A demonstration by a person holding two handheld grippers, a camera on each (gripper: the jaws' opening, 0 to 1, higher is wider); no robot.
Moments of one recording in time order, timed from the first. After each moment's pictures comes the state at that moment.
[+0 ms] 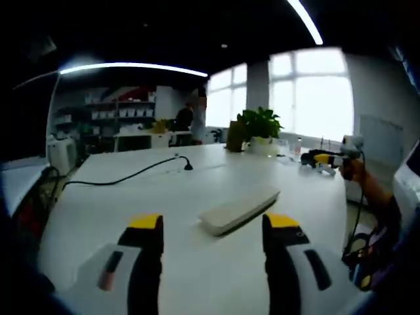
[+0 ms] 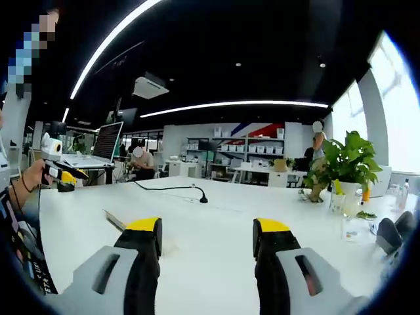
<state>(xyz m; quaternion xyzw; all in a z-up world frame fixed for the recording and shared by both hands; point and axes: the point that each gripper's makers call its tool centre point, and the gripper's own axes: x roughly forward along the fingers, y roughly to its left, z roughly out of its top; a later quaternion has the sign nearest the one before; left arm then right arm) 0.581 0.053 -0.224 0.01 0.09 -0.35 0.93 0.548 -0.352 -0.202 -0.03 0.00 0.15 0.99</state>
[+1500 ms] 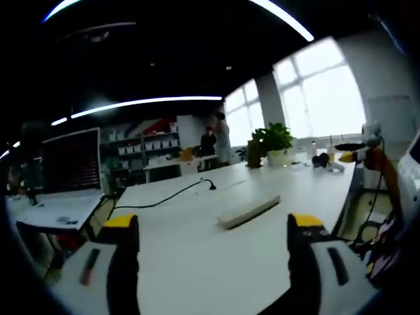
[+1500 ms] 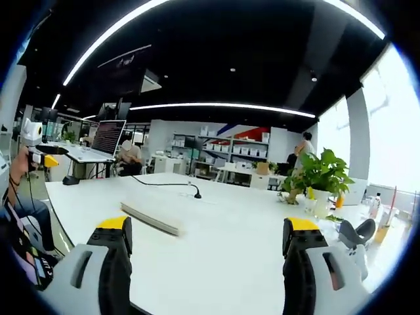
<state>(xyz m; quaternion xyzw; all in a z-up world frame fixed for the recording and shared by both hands) 0.470 0.107 -0.181 0.06 0.00 -0.26 0.96 0.431 -0.337 -0.178 -0.07 0.00 0.10 0.99</state>
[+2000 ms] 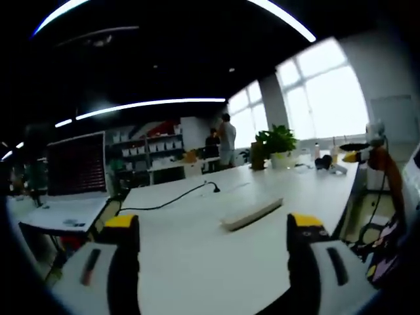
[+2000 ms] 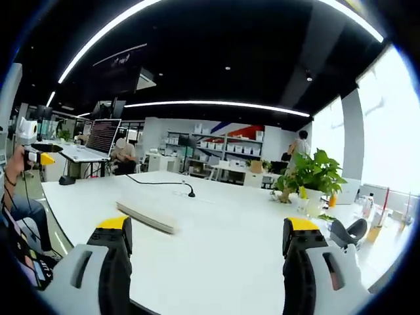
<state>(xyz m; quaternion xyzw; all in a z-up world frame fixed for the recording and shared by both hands) 0.466 0.116 -0.170 0.06 -0.01 -0.25 0.97 0.423 -0.343 -0.172 -0.08 0.00 0.08 0.99</state>
